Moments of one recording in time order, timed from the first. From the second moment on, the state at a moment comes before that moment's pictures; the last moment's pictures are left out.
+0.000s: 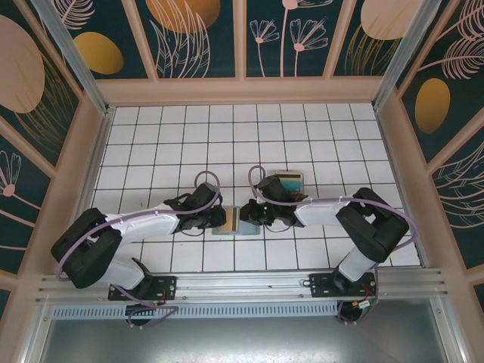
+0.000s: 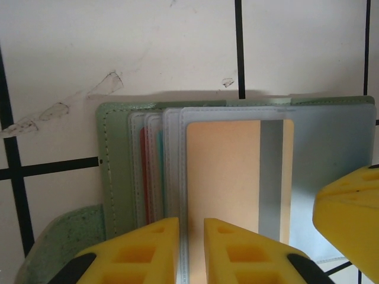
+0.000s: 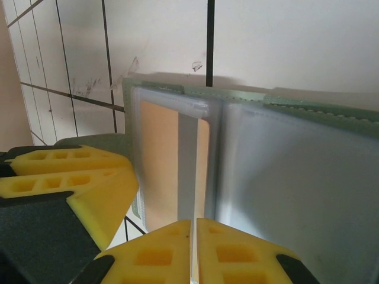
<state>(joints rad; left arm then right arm) -0.78 1.44 0.63 -0.21 0.07 -0.83 0.81 1.62 0.65 0.15 -0.45 0.97</state>
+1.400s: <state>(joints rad) -0.78 1.47 0.62 -0.16 0.10 -0.85 0.75 1.61 0.60 0.14 -0.50 0.94</state>
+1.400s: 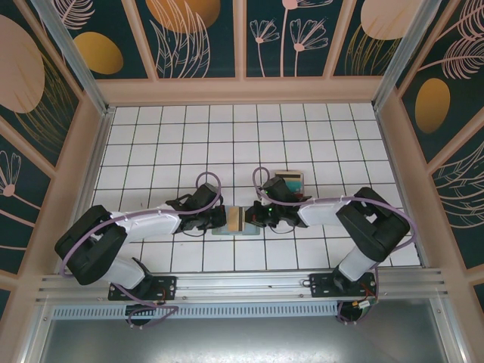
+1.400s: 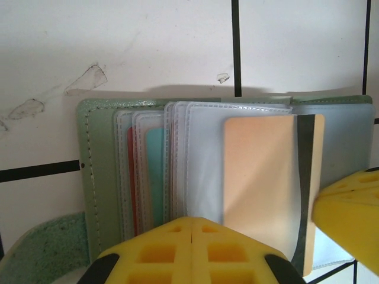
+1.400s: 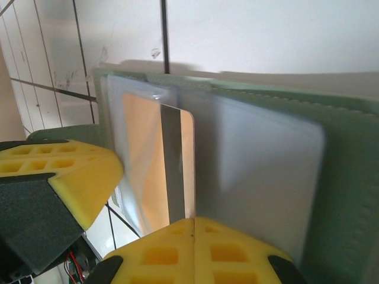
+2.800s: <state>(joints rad) -0.78 1.46 0.65 -0.22 0.10 -0.85 0.67 1.37 0.53 -0.04 -0.44 0.83</state>
